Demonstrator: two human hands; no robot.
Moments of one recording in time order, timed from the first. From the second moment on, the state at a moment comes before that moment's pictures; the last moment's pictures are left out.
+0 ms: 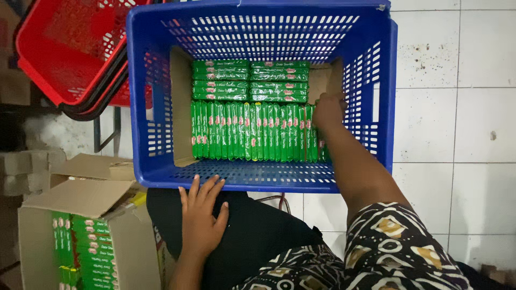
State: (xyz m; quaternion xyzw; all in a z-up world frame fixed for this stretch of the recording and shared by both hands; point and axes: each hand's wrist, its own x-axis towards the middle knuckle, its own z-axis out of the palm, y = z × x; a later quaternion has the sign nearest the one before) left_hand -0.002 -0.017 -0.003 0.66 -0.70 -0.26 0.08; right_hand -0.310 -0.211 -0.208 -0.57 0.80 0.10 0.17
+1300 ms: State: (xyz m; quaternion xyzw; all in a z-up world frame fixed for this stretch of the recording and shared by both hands) left_hand 0.008 -0.004 0.020 0.66 -0.67 -0.33 0.14; right_hand -0.219 -0.178 -0.120 -0.78 0.56 0.10 0.27
